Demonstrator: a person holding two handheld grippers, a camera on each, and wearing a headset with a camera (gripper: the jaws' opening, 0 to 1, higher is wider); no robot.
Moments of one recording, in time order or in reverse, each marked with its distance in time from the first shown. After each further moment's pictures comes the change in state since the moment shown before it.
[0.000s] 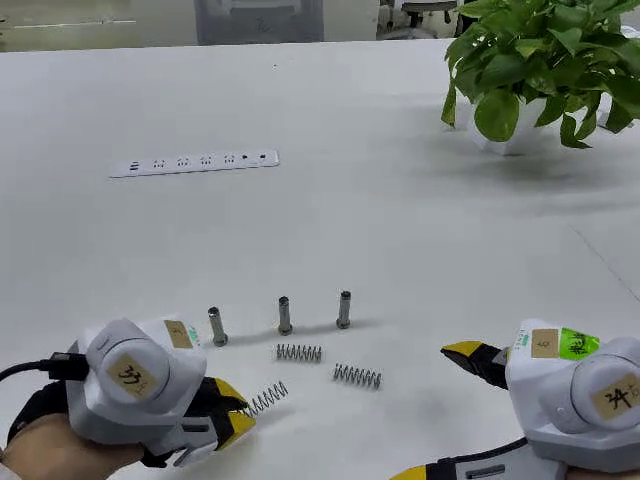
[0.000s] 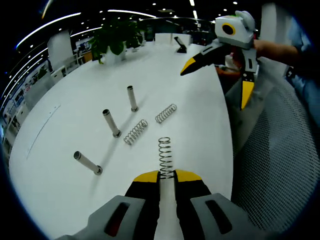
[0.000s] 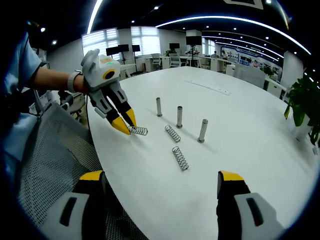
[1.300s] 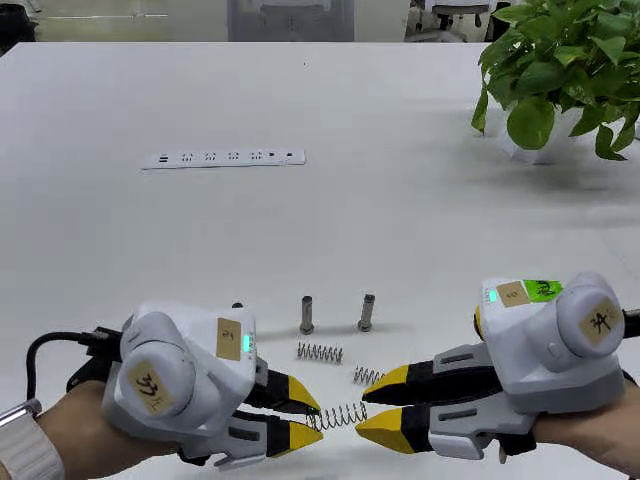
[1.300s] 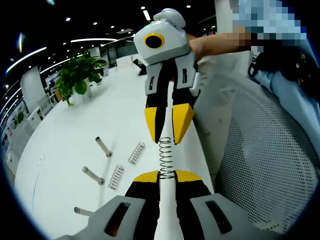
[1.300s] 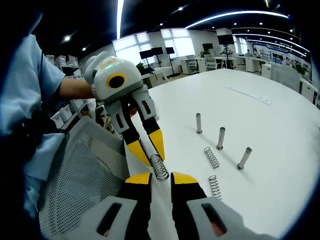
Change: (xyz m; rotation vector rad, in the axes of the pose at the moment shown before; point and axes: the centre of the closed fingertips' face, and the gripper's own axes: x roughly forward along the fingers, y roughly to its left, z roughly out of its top) left arm -0.005 -0.038 0.050 0.269 -0.137 -0.164; right arm 0.021 0.046 0.042 -0.030 -0.017 0.361
